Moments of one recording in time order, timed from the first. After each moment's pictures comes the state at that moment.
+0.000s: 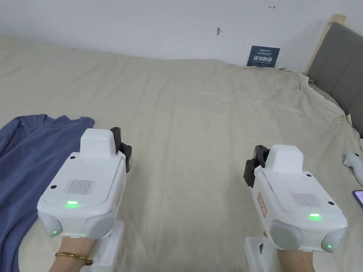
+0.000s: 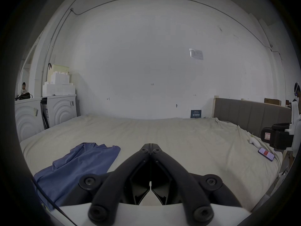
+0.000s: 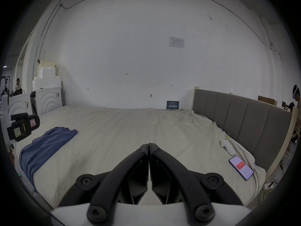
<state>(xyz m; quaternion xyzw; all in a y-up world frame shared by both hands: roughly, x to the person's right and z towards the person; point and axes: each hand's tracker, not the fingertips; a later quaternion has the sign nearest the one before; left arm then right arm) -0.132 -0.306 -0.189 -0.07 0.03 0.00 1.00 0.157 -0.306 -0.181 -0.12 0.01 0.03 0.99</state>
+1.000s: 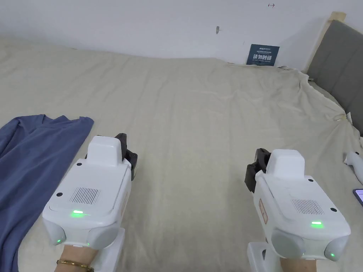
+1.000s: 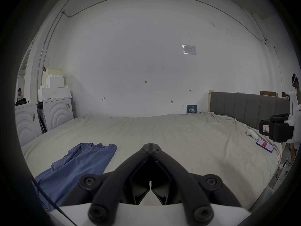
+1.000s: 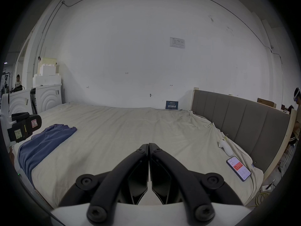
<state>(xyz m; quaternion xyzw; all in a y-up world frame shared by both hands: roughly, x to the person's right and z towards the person) -0.122 -0.311 -0.183 -0.07 0.01 -0.02 1.00 0.156 -0.307 -0.177 -0.11 0.00 0.04 0.99</state>
